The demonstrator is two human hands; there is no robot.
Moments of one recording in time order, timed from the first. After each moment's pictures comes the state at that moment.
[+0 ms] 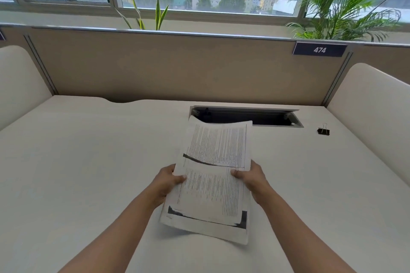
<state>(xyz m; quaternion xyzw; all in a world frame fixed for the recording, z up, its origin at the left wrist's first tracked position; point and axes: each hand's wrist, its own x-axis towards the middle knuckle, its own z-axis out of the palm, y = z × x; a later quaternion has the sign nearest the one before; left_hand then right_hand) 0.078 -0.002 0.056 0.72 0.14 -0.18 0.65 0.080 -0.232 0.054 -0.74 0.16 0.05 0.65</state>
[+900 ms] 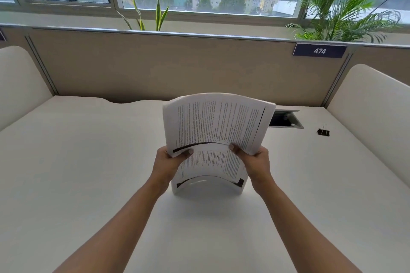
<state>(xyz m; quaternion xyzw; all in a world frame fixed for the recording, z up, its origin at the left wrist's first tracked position) 0.078 -0.020 0.098 0.68 0.01 0.05 0.74 0.073 -0.215 0.107 -0.68 0.04 -0.11 0.72</state>
